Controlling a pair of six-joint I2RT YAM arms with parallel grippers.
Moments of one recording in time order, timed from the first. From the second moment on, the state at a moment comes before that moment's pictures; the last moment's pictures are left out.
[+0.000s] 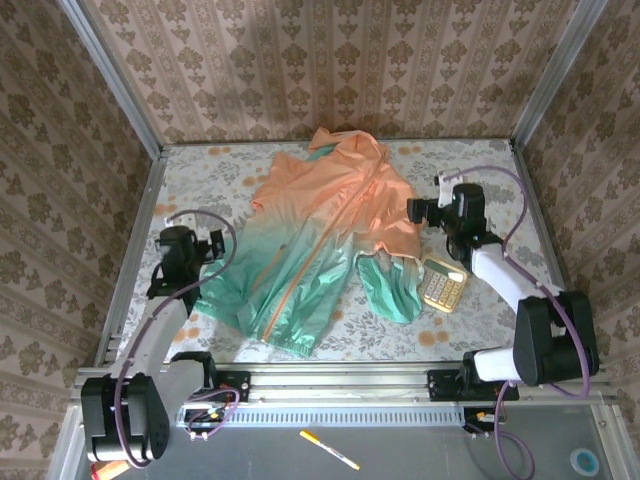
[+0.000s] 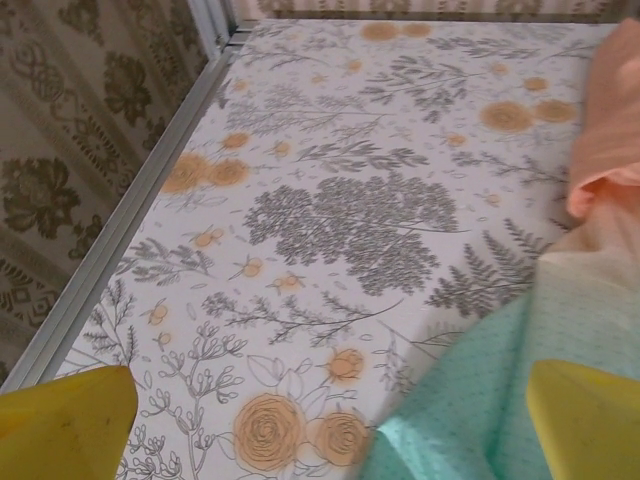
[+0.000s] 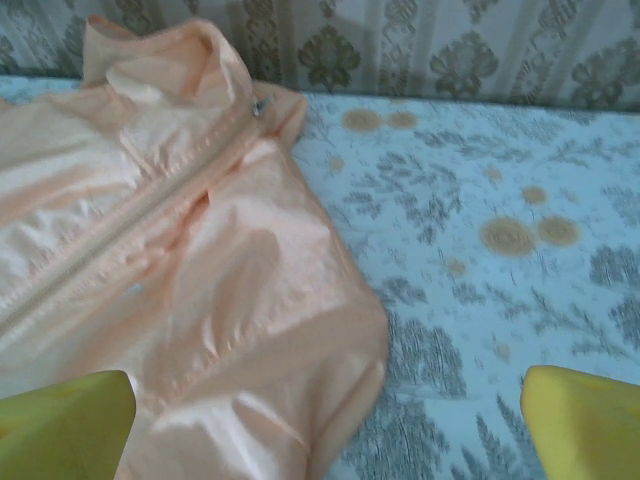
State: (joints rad) left arm -0.03 0.96 0.44 0.04 -0.18 -0.02; right arm 0.08 1.32 0.68 0.20 0.01 0.00
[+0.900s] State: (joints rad) left arm -0.01 1.41 0.32 0.74 -0.02 0.09; right arm 0.06 1.51 0.35 0.78 0.15 0.01
